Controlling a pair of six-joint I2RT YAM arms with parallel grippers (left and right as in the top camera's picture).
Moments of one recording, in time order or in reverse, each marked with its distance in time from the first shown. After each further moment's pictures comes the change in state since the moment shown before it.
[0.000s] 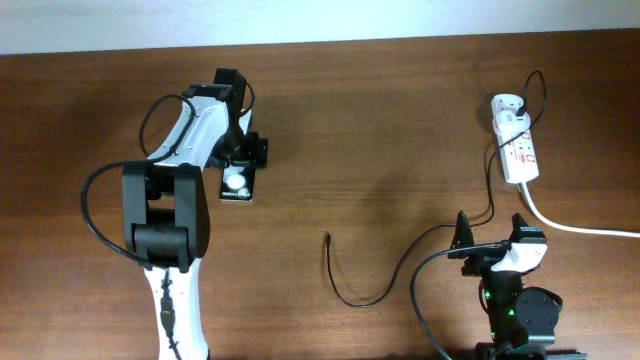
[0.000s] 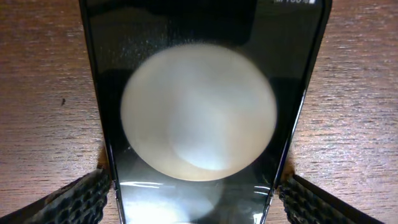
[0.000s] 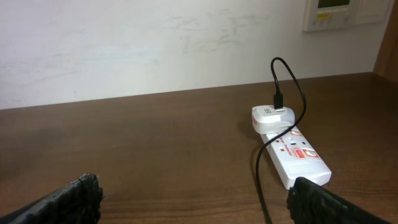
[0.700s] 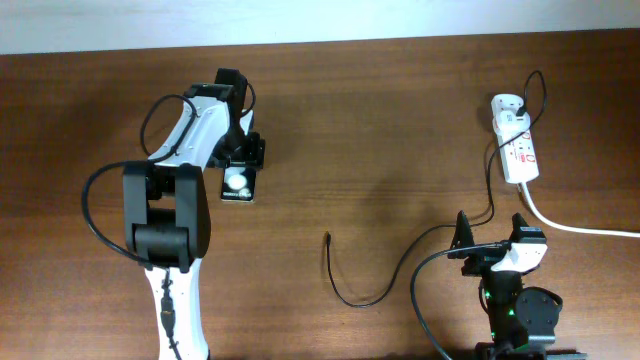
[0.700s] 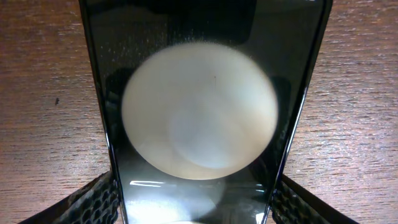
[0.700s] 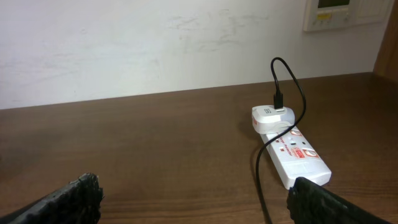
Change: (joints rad) left arm -0.003 0.000 0.000 -0.003 0.002 0.008; right arm 0.000 0.000 0.000 0.000 0.000 0.000
